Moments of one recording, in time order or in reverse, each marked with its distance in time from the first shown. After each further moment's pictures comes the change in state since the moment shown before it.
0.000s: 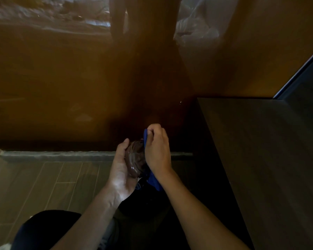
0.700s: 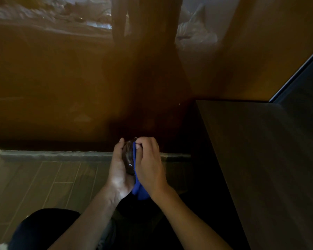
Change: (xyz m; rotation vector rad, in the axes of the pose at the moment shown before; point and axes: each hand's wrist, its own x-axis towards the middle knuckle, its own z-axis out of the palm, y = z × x) left_hand 0.003 -0.005 -0.007 -0.041 -0.063 0.072; right_hand -0.046 -0.005 0.000 -0.064 -0.103 -0.176
